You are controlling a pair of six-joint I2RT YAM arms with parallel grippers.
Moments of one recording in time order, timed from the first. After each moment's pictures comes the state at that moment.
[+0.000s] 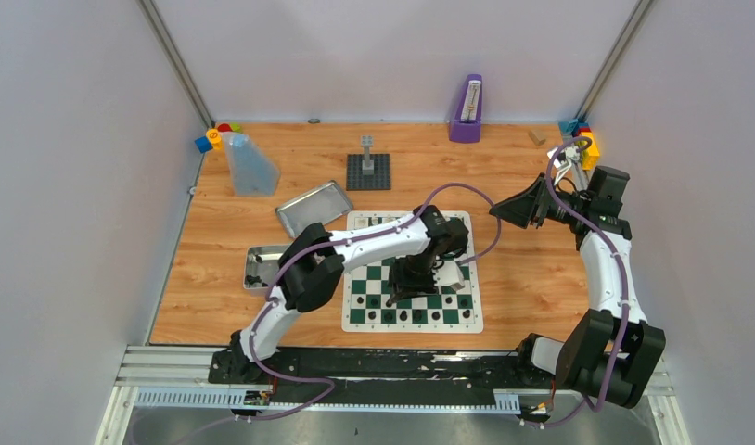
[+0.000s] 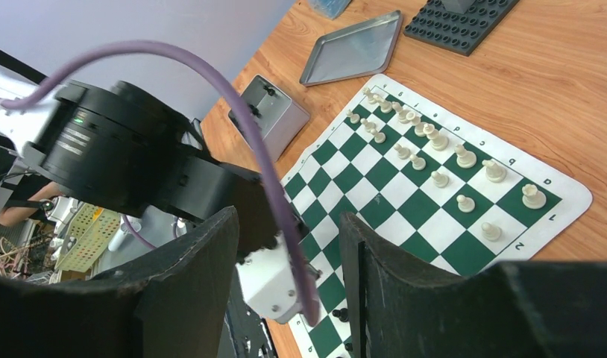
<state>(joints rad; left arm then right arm) -1.11 2.24 1.90 -1.41 0.11 0.42 -0.32 1.21 0.92 -0.32 -1.40 0.07</state>
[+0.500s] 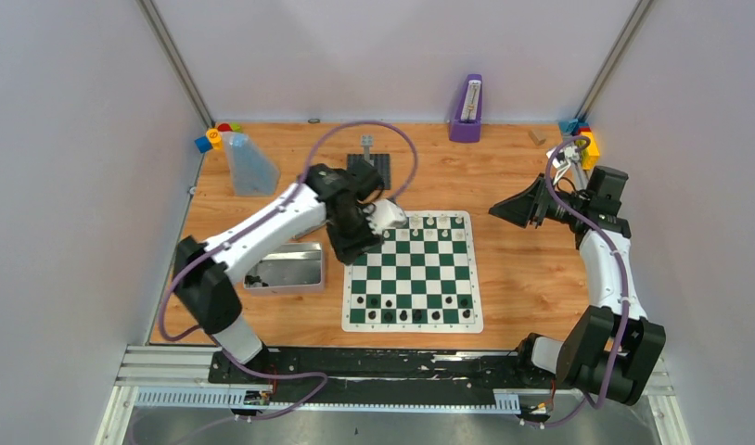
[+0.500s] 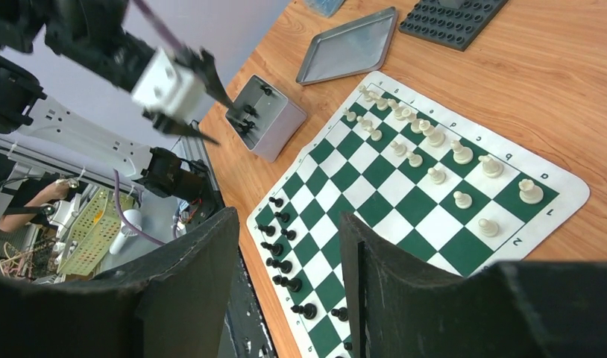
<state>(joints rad) -0.85 1.71 1.58 -1.27 0.12 0.43 -0.32 1.22 0.92 -0.32 -1.39 0.07</state>
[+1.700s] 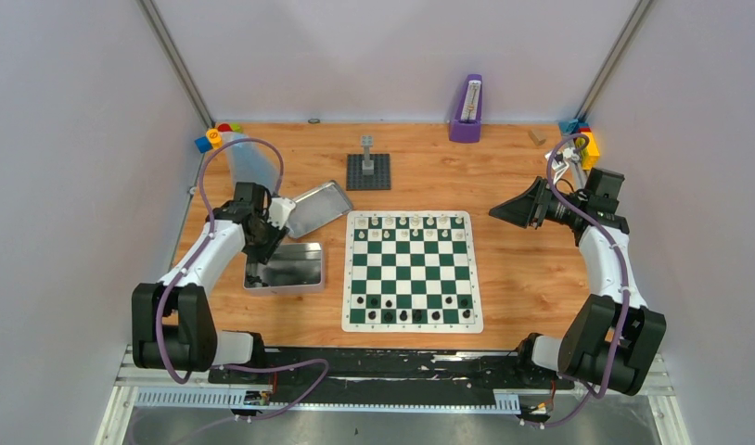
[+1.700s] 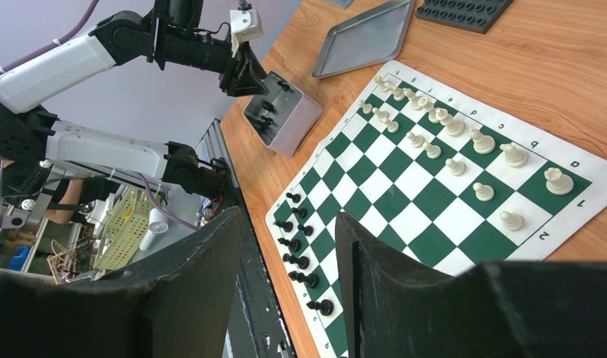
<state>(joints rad) -0.06 1.33 0.86 -0.73 -0.03 0.48 -0.32 1.27 0.92 -0.35 -1.43 0.07</state>
